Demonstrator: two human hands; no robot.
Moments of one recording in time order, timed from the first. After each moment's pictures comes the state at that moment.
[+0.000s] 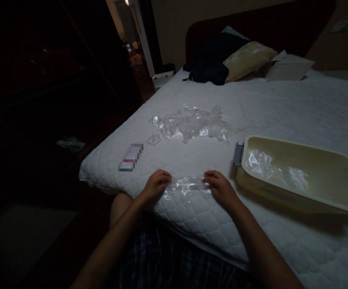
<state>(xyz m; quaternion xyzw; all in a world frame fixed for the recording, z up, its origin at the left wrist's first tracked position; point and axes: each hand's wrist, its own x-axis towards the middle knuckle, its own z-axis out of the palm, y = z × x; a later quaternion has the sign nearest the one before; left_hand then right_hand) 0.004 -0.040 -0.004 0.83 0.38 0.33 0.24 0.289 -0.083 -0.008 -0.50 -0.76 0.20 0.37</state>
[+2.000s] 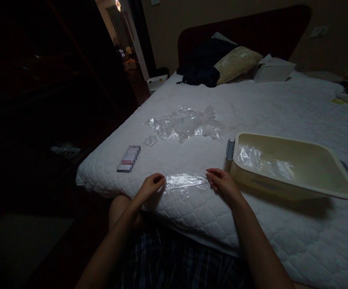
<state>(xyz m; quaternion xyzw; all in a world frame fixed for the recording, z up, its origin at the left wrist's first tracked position) 0.001 -0.053 0.002 0.69 0.53 0.31 0.38 0.288 -0.093 0.010 -0.56 -0.37 0.56 0.48</state>
